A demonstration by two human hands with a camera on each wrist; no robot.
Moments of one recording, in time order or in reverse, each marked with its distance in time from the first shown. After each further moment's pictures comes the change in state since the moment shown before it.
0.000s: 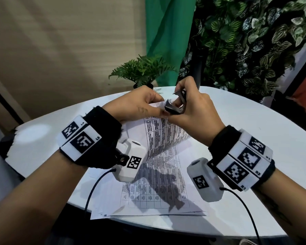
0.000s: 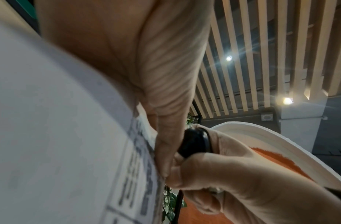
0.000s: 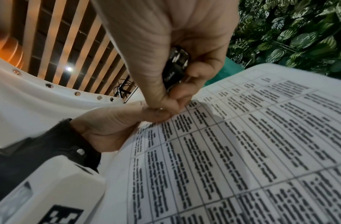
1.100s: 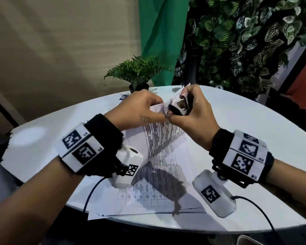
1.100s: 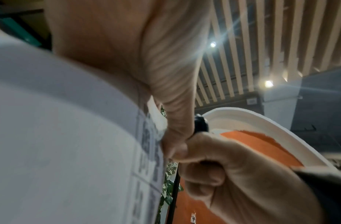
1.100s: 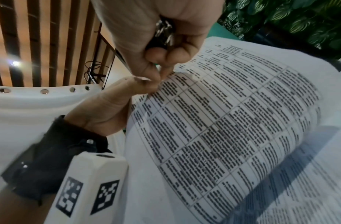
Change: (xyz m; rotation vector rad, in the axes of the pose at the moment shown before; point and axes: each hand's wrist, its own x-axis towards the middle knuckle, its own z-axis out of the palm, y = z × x) left_hand -0.002 0.004 0.016 0.229 0.115 0.024; right_hand -0.012 0.016 0.004 0.474 0.075 0.174
